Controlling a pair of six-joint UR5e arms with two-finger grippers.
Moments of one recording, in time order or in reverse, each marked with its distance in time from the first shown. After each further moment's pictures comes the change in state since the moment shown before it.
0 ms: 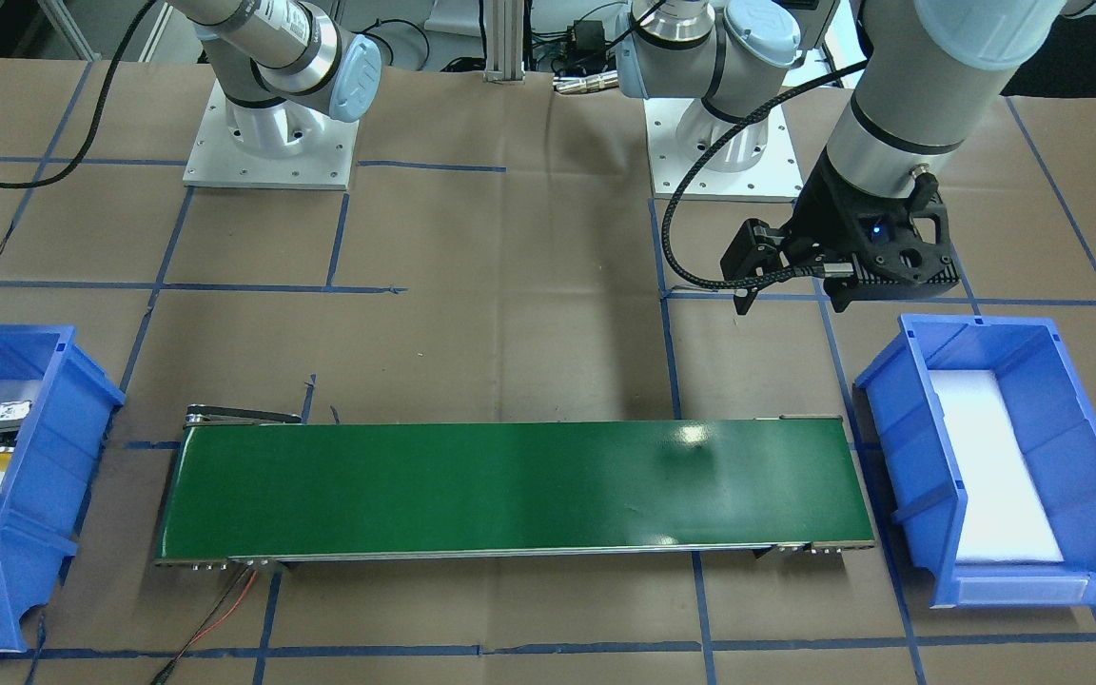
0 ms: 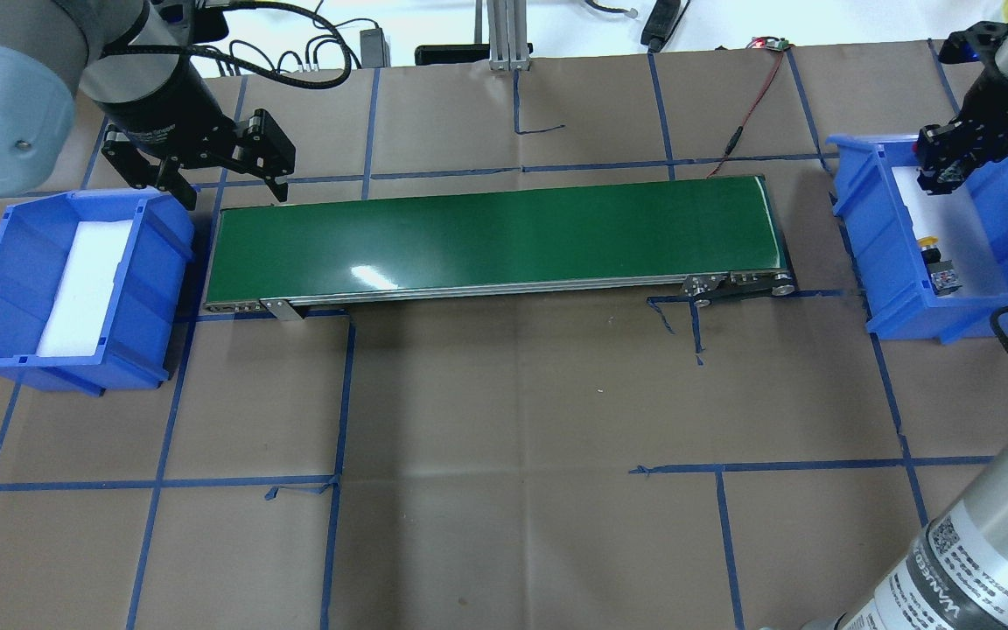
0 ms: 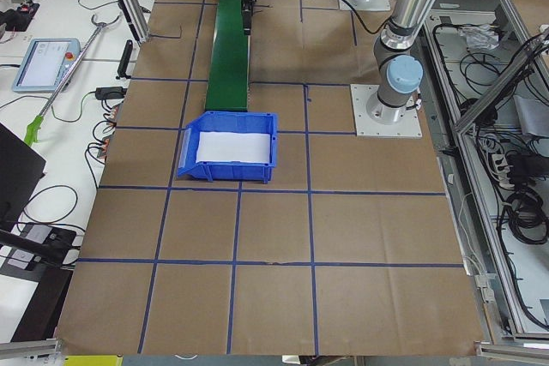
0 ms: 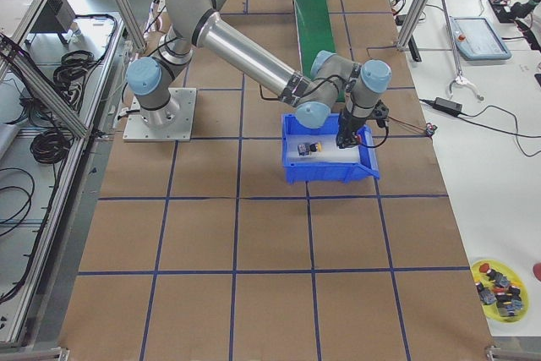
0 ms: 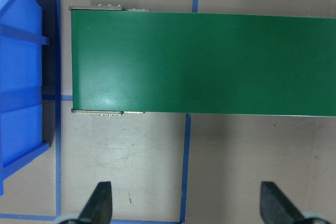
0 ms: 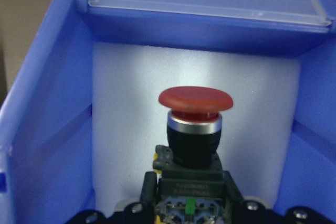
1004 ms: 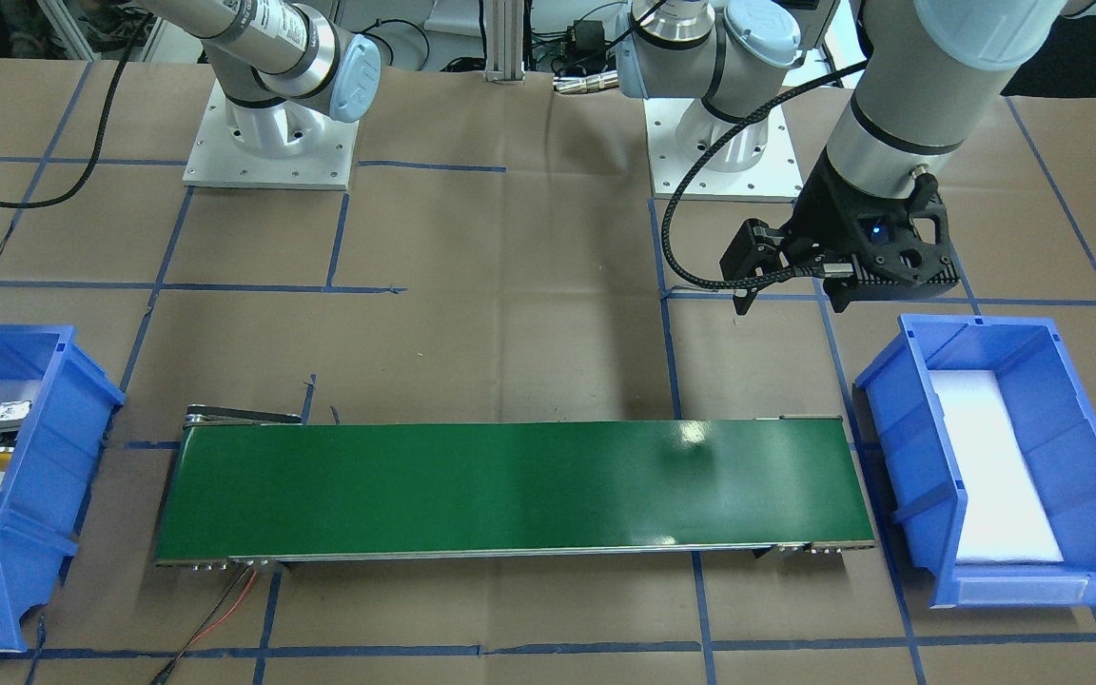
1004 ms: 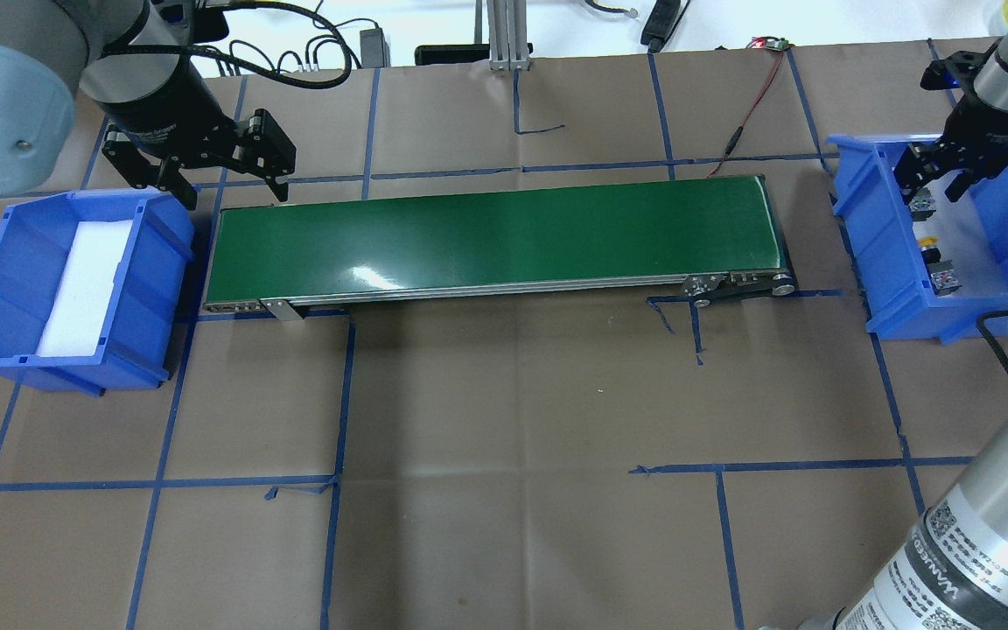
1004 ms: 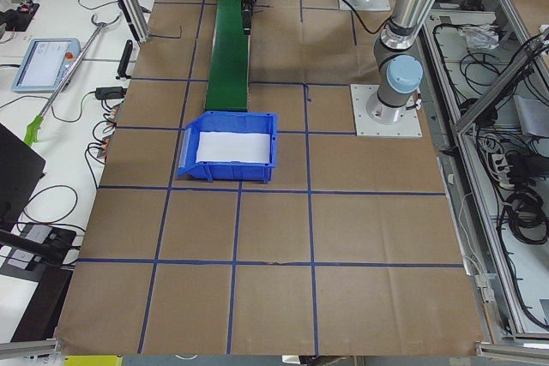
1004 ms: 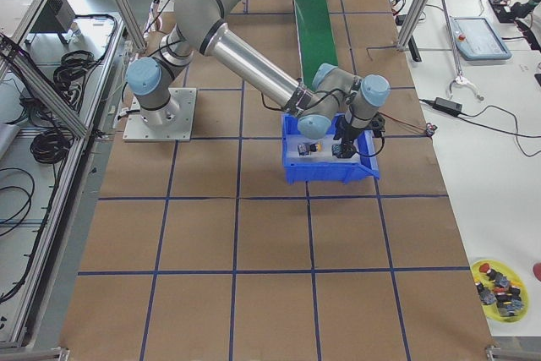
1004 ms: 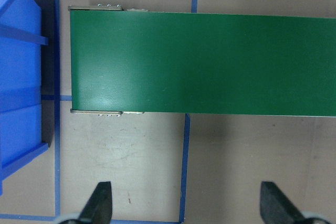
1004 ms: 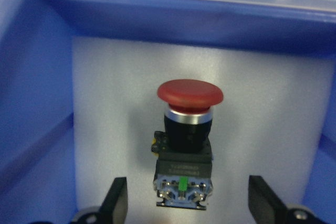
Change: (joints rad) left arm 0.000 0.000 0.000 0.000 -0.002 0.000; right arm -0.003 0.043 0.002 -0.020 -0.002 -0.006
